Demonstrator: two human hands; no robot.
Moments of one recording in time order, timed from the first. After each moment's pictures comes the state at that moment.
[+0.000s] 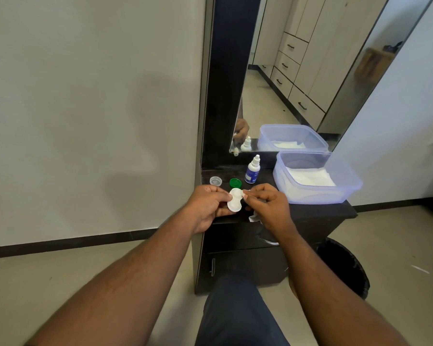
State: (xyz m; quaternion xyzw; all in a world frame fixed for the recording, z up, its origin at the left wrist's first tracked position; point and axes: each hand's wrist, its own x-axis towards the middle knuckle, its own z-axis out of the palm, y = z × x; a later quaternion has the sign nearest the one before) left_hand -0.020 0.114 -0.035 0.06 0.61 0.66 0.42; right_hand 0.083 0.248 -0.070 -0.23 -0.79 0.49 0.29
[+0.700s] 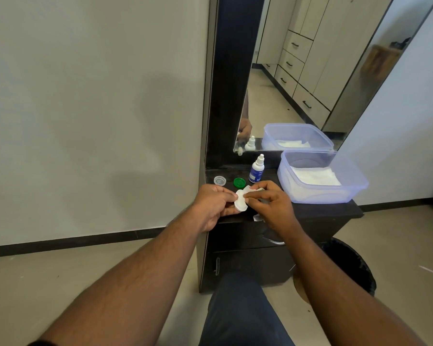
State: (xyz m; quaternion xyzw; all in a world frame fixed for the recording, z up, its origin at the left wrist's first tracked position) left_hand -0.018 0.118 -0.031 0.05 0.64 0.64 0.42; right_hand 0.085 0.247 -0.064 -0.21 -0.84 0.43 0.24
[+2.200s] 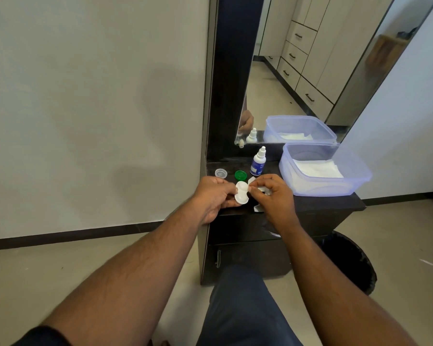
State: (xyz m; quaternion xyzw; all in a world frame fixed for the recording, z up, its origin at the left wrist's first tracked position) left_hand -0.017 0.119 -0.030 0.04 0.64 0.65 0.41; right_hand 0.083 0.238 -0.064 -0.24 -0.83 0.39 0.31
